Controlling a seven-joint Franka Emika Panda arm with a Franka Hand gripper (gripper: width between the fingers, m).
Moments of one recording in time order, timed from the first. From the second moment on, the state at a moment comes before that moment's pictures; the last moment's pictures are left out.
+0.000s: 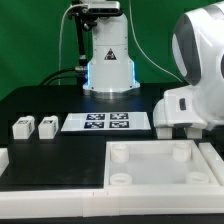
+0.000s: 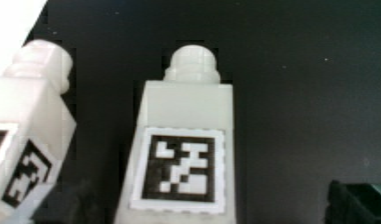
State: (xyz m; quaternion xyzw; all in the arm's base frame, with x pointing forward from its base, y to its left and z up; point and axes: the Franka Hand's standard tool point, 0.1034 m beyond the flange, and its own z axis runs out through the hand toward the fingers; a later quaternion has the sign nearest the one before) arm 0.396 0.176 0.008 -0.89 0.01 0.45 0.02
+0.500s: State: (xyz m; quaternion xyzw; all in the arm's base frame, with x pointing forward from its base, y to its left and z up) arm 0.396 0.176 0.008 -0.89 0.00 0.45 0.02
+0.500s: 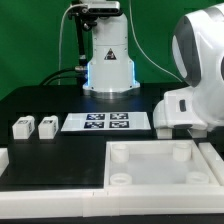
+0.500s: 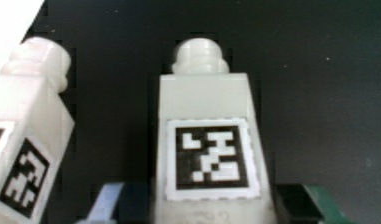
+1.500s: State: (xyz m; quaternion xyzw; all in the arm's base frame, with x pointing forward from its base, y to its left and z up) arm 0.444 0.147 0.082 -0.91 -0.06 0.40 0.05
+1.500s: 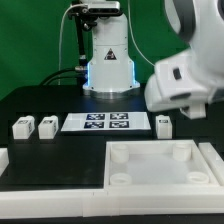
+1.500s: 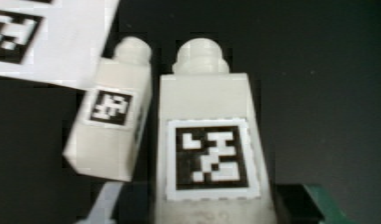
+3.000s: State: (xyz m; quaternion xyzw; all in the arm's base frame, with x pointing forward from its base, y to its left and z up) arm 0.581 0.094 0.182 -0.96 -0.07 -0.27 0.04
